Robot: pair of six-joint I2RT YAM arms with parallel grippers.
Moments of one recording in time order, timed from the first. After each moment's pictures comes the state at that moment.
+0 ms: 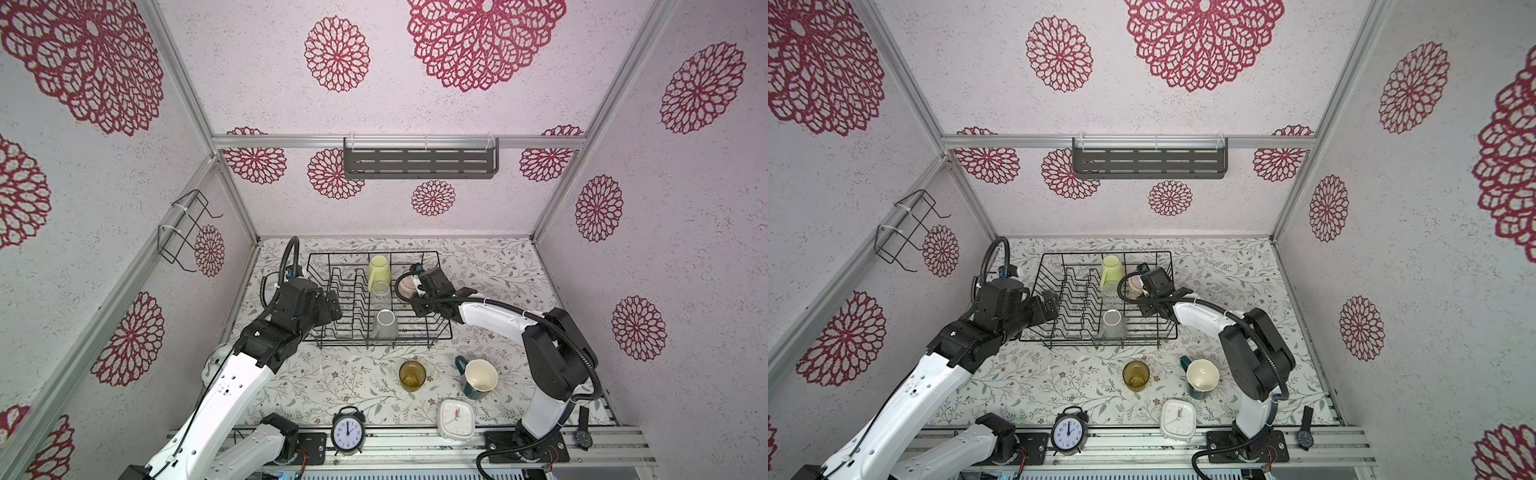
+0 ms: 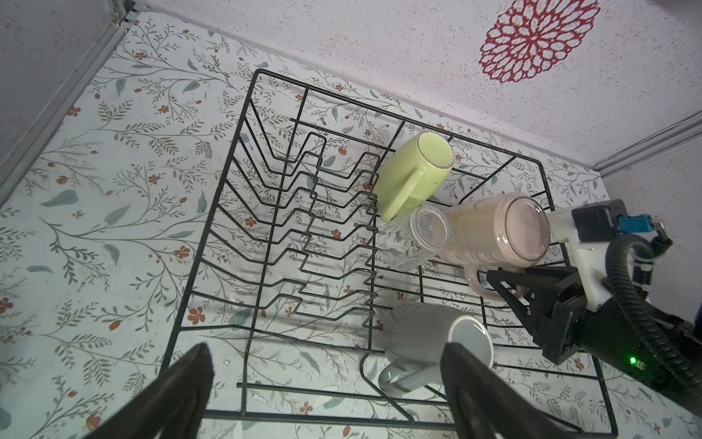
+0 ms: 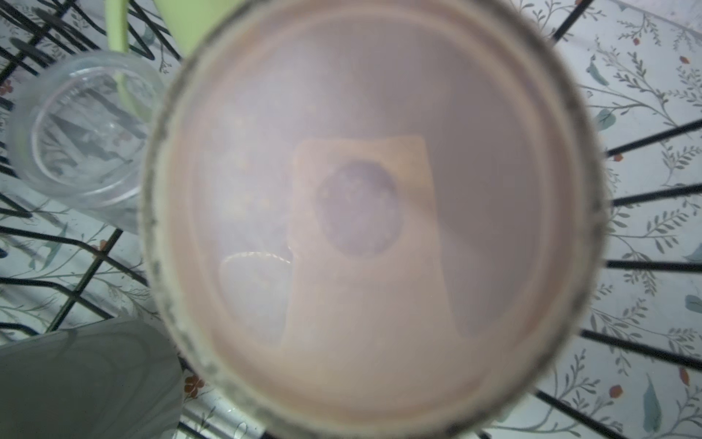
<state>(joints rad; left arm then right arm) -0.42 0.98 1.02 -0.73 -0.25 -0.56 0.64 1.77 1.19 -0.28 0.12 0.11</state>
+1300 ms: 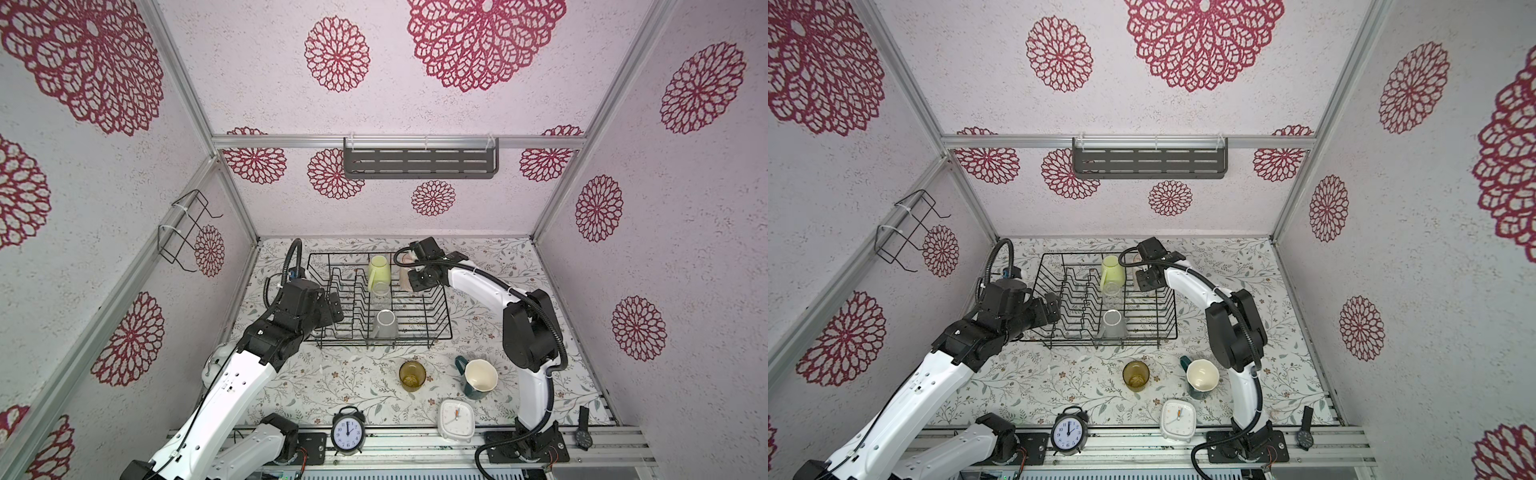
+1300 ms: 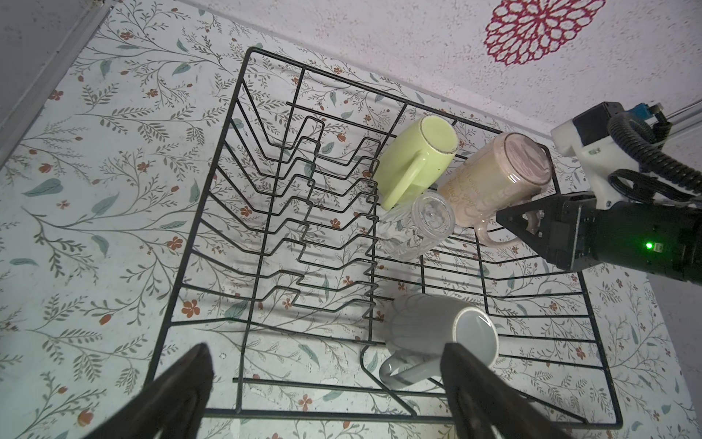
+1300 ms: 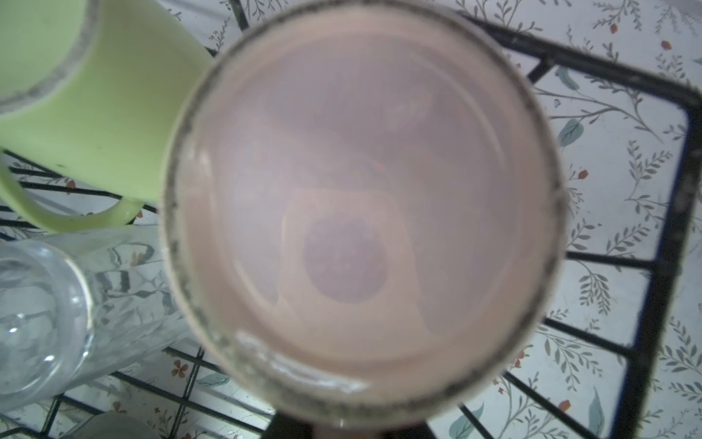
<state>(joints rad) -0.42 1.00 1.00 -0.72 -0.23 -0.56 0.56 2.04 1.71 -0.69 0.09 0.17</state>
